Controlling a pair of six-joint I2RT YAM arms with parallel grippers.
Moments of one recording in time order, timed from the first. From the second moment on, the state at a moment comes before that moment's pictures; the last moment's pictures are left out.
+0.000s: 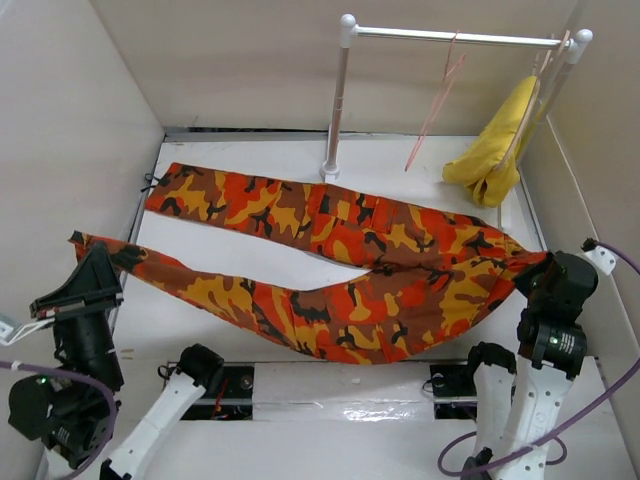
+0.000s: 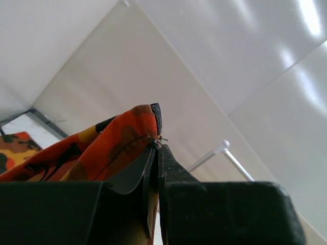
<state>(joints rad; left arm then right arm) -0.54 0.09 0.99 -0.31 -0.74 -0.49 -0.40 0.44 0.83 -0.85 0.17 0.46</state>
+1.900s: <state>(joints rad) 0.18 1.98 1.82 -0.45 -0.82 -0.55 -0.36 1.57 1.11 -0.17 0.05 0.45</state>
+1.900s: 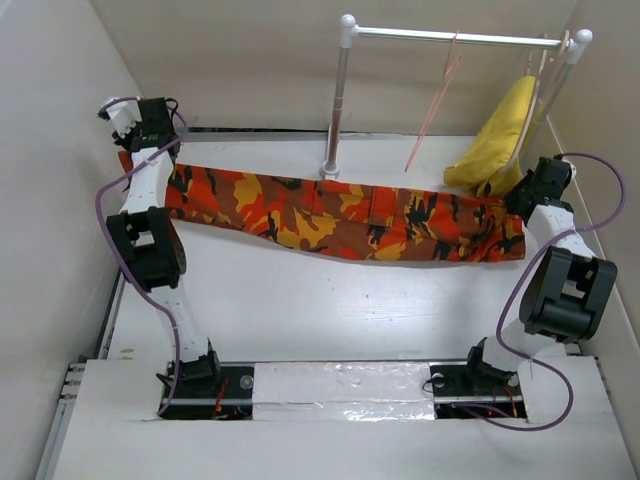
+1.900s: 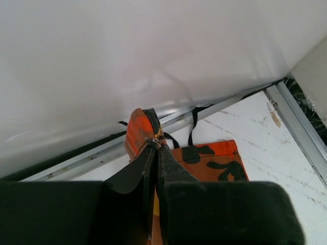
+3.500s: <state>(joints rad) 0.18 1.96 1.41 -0.39 -0.33 -0.62 -0.29 1.10 0.49 0.22 -0.20 0.48</state>
